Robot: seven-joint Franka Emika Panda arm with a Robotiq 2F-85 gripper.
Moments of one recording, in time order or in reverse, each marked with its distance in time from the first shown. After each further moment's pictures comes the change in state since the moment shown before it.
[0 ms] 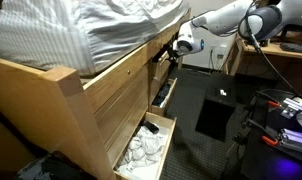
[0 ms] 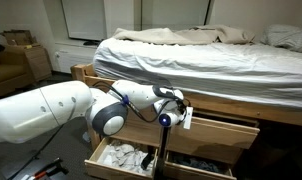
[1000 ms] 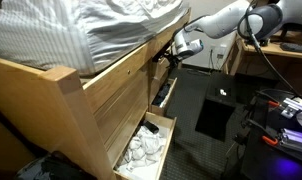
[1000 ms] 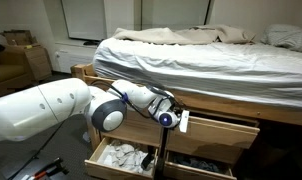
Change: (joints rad) arm 0.037 -0.018 -0.034 -0.147 -0.401 -0.015 0.383
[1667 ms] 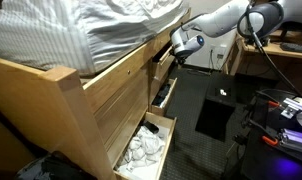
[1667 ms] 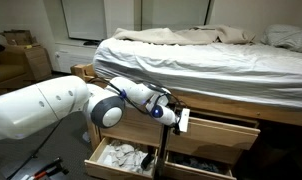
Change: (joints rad) arm 0.035 -0.020 0.000 -0.011 -0.013 0.408 -0.014
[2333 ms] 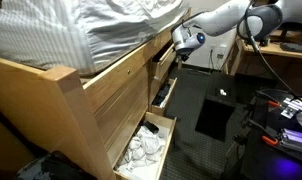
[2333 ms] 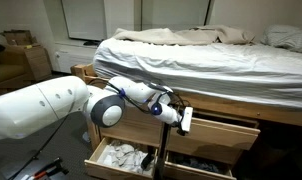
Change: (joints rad) arm 0.019 0.007 -0.073 0.046 0.084 0.088 -0.024
